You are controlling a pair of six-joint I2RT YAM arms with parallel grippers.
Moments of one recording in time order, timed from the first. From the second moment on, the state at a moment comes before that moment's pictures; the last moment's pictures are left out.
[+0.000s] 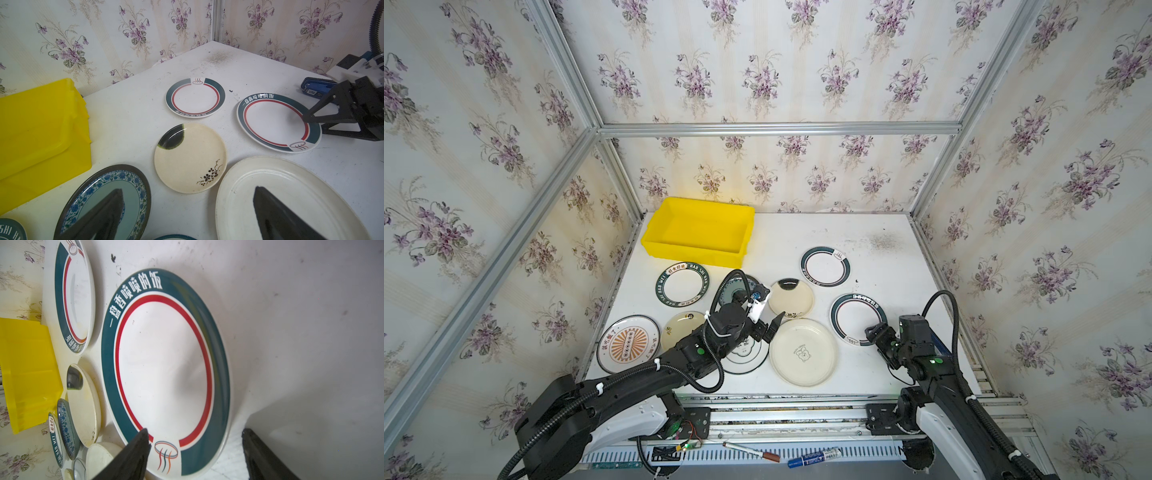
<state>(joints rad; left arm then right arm) -0.86 1.06 0.48 0.24 -0.19 0.03 0.06 0.67 0.21 -0.46 -0.16 0.95</state>
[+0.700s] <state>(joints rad) -0.86 1.08 0.49 0.24 -0.20 0.03 0.06 0.82 0.21 -0.30 -0.15 0.97</state>
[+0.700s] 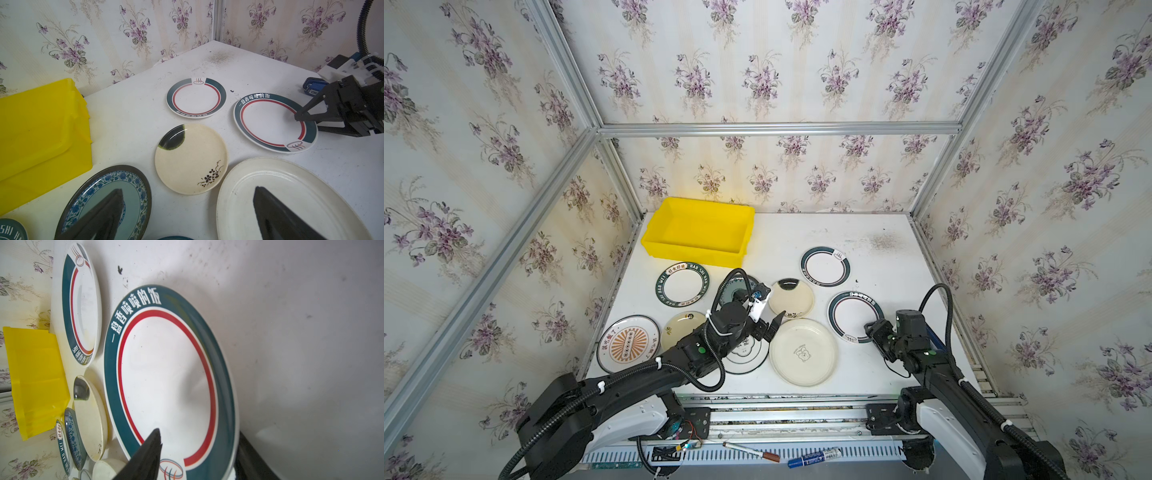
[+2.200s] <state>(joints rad) -0.86 1.10 0.51 0.20 -0.27 0.03 0.05 0.73 0.19 -0.34 -0.09 1.09</state>
